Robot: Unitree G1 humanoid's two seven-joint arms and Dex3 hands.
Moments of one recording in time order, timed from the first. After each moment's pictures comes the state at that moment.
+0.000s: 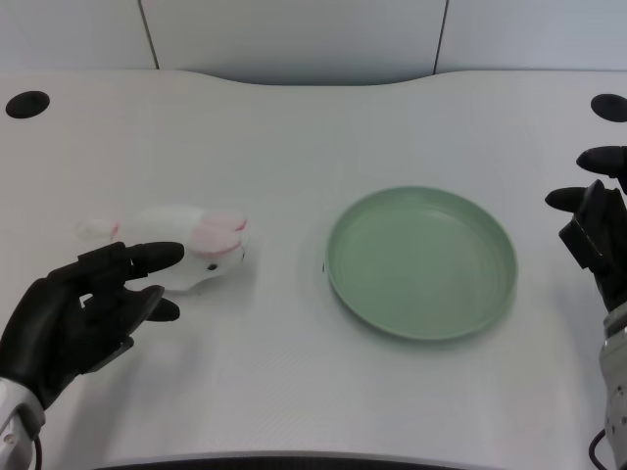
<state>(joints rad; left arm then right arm) -0.06 0.23 0.15 0.15 -0.24 -0.01 -0.38 -0.39 0.03 -0.26 0.50 0.24 -0.23 0.03</state>
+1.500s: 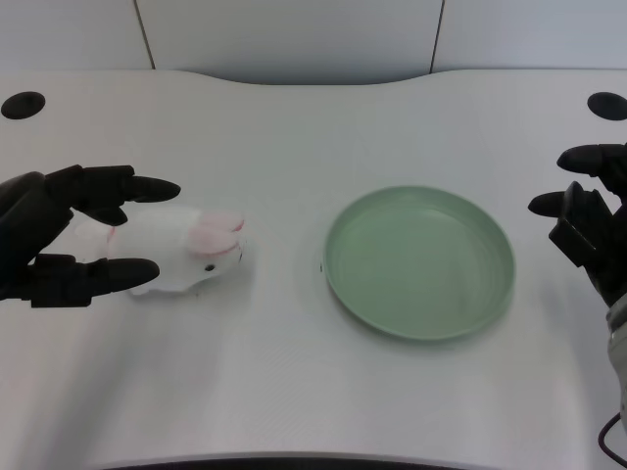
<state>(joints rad) -0.18 0.58 0.09 -0.04 0.25 -0.25 -0.38 -0.38 -0.01 -0.24 0.39 0.24 -0.01 0.07</state>
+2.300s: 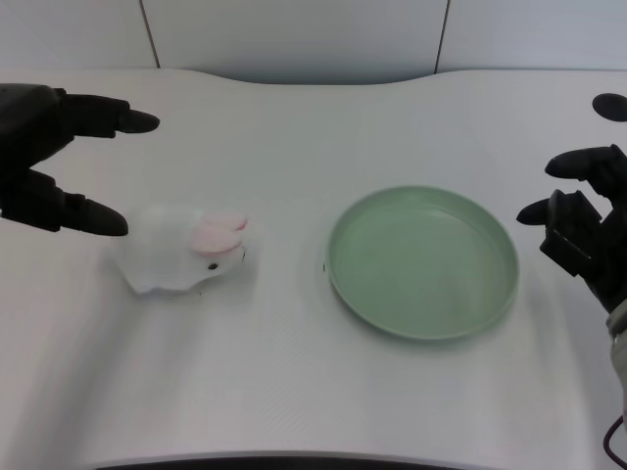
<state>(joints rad) -0.50 0.73 -0.07 0.11 0.40 -0.19 -0.52 -0.38 -0.02 -0.23 0.43 0.23 -0.06 0.17</state>
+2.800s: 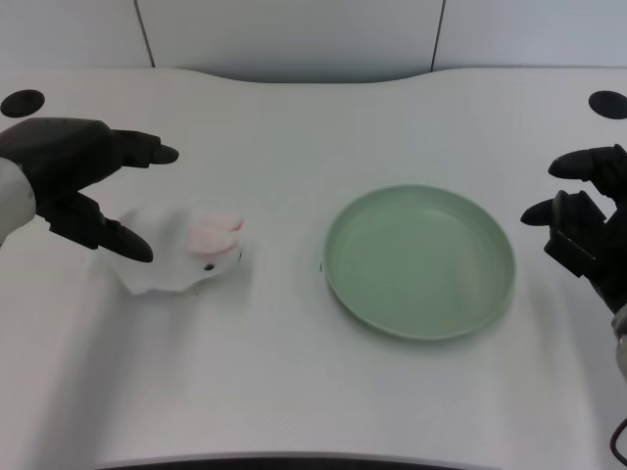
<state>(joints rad) -0.64 0.63 -0.26 0.36 0.56 -0.16 -0.48 -0.37 -0.04 -0.24 0.42 0.24 -0.06 0.17</state>
